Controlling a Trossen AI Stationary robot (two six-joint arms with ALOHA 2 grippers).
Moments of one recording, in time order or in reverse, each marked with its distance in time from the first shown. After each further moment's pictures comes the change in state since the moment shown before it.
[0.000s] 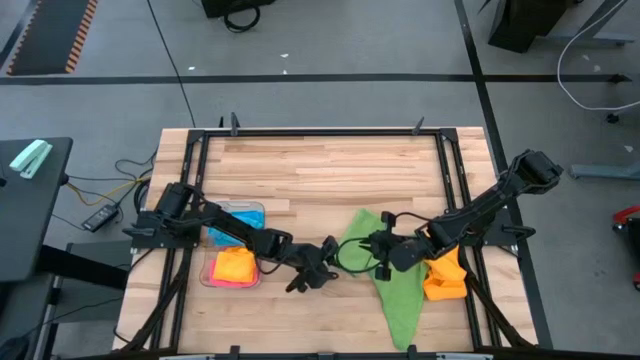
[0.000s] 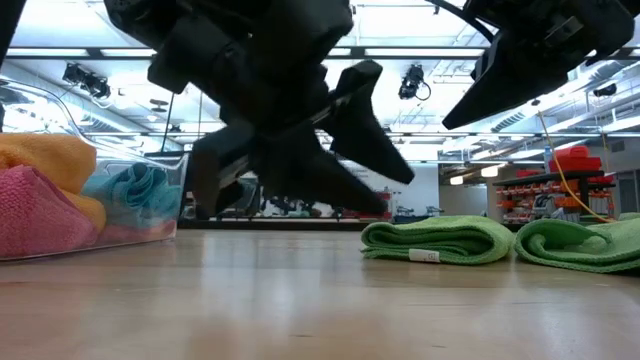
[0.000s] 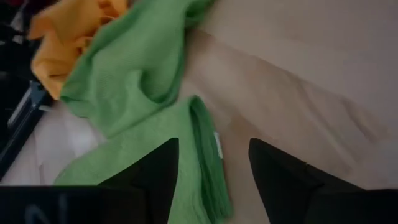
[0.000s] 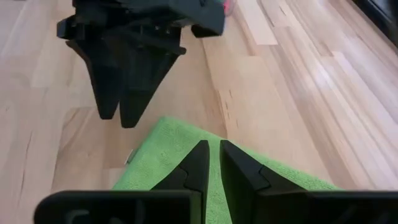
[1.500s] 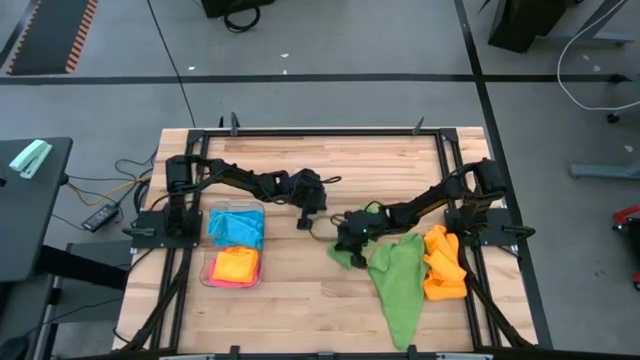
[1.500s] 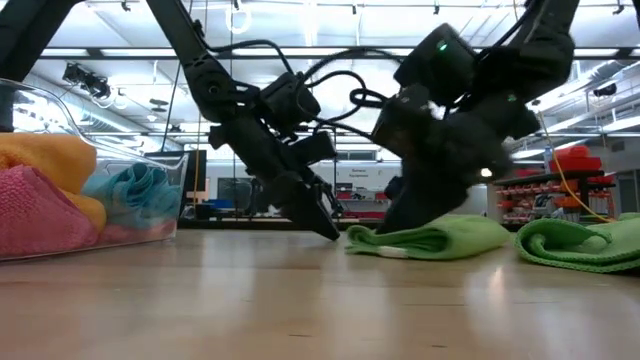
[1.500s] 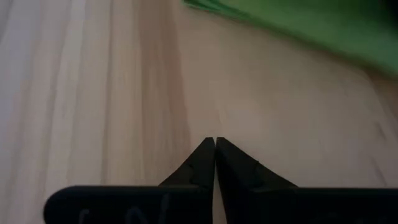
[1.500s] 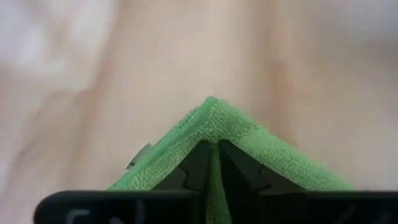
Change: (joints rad) left arm 0.510 0.003 -0.078 -0.112 0.259 -0.378; right arm -0.400 0.439 0.003 0.472 -0.715 -0.208
